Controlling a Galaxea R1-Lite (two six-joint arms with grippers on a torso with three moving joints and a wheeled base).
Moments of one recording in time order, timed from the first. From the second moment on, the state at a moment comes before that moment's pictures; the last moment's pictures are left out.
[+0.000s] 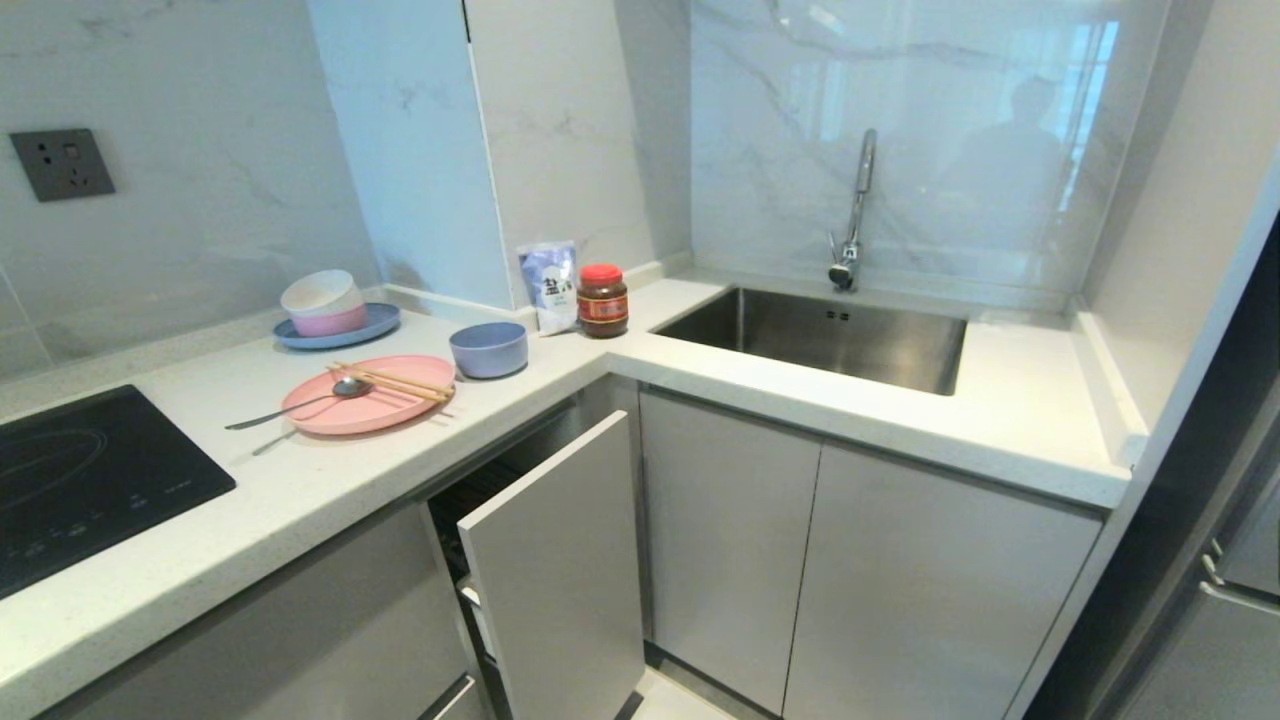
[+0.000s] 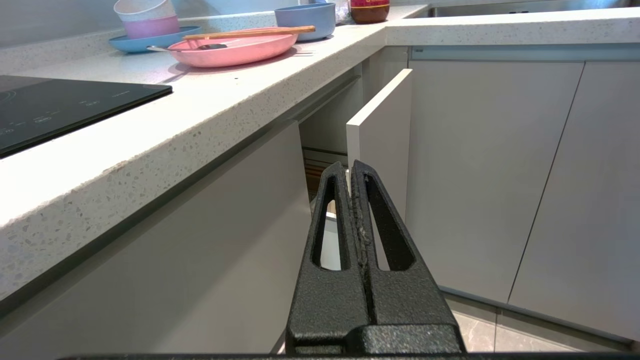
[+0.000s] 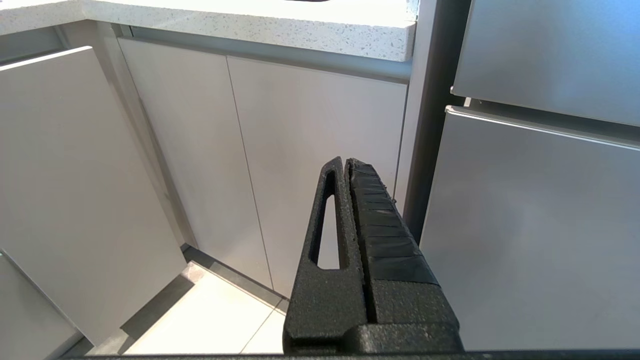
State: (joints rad) left arm 0.00 0.00 0.00 -0.06 -0.06 0.12; right arm 0.01 0.00 0.00 0.00 0.00 0.02
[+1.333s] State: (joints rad) left arm 0.00 0.00 0.00 -0.06 -0.05 0.06; right arm 0.01 0.00 0.00 0.00 0.00 0.02
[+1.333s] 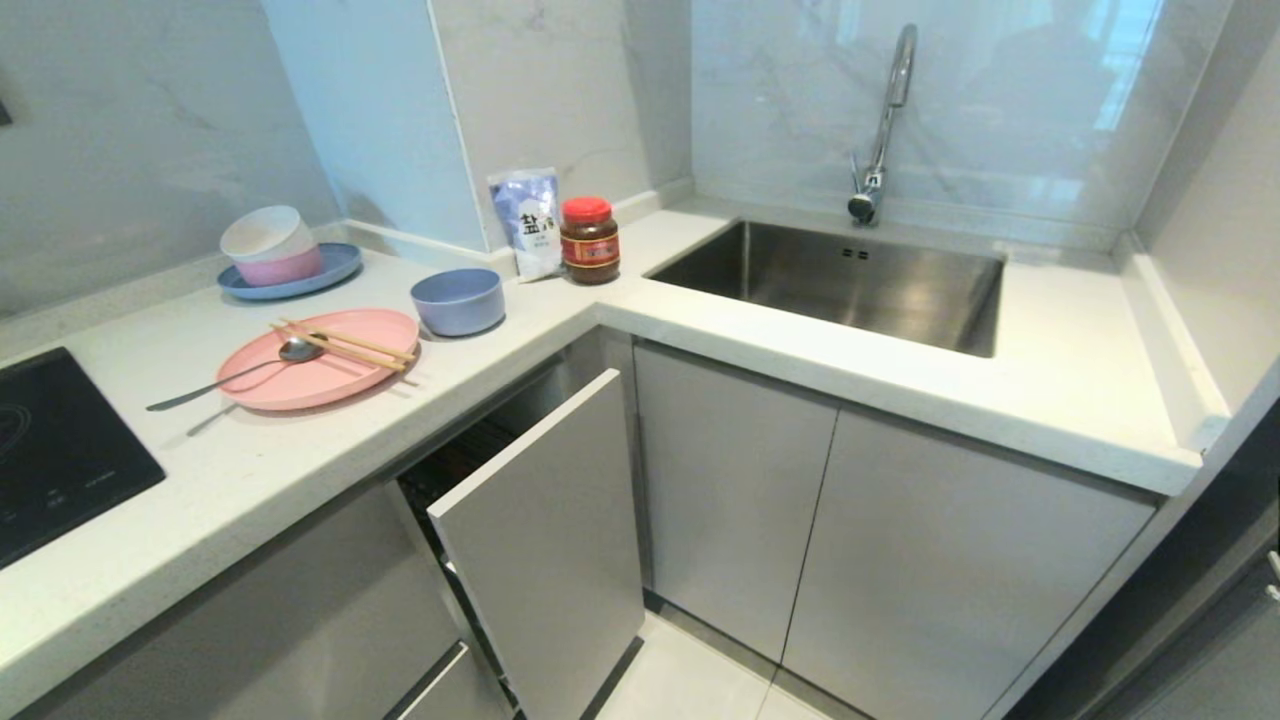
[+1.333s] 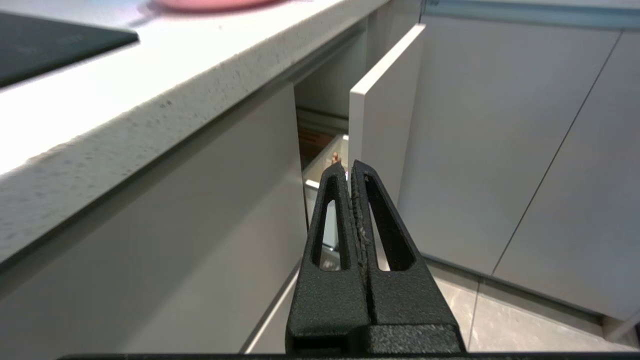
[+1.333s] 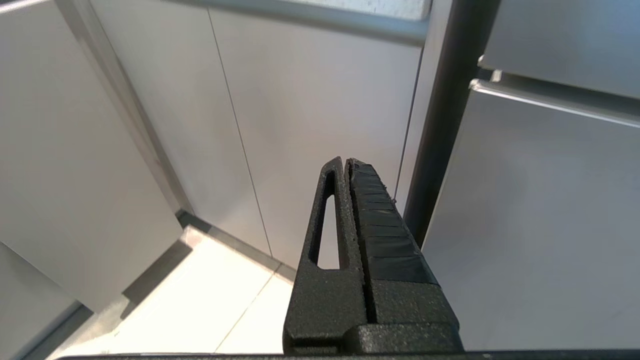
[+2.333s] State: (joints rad) left arm 0.00 0.00 0.00 -0.06 -0.05 0.07; right arm 0.01 0.00 0.00 0.00 0.00 0.02
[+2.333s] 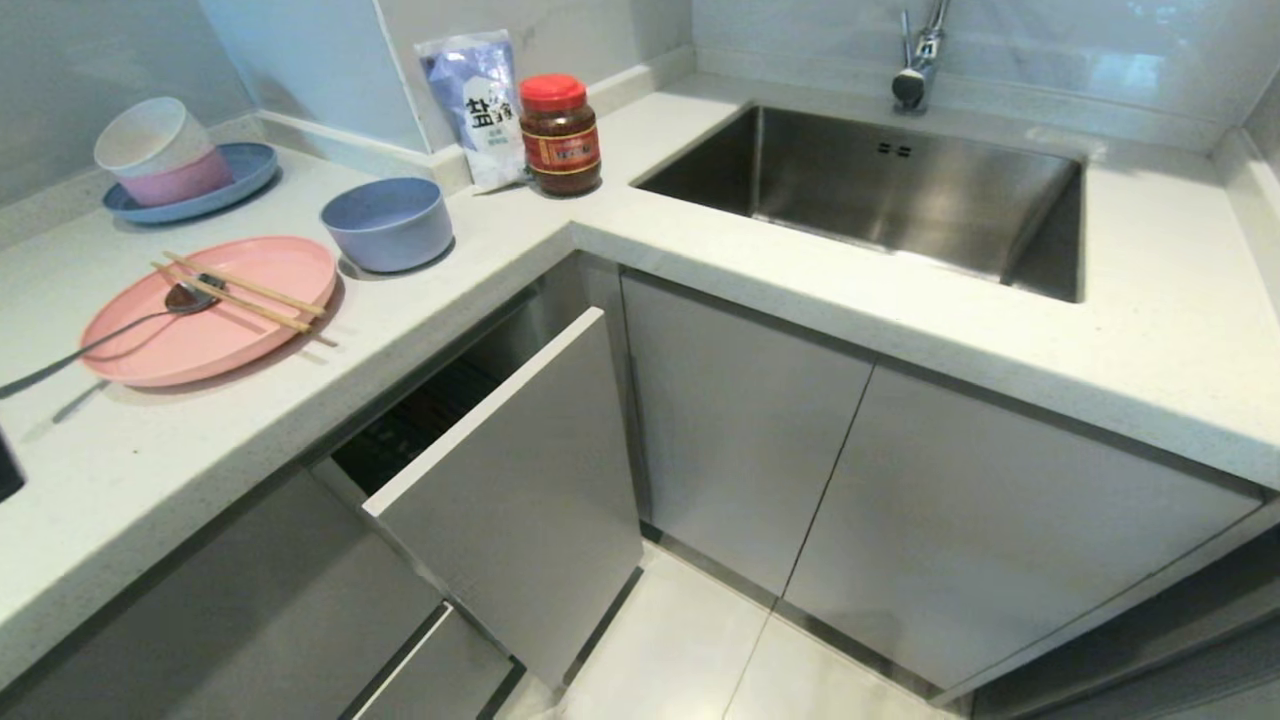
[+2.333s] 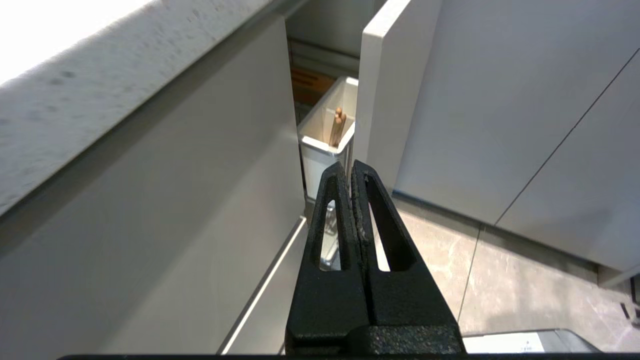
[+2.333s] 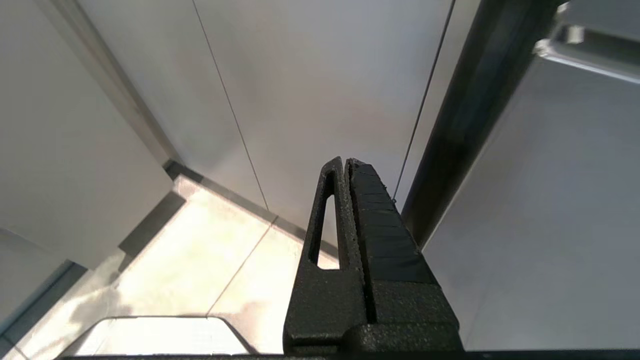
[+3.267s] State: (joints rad) left arm 0.00 0.00 0.00 -0.06 -0.05 0.05; right arm 0.01 0.00 0.00 0.00 0.00 0.02
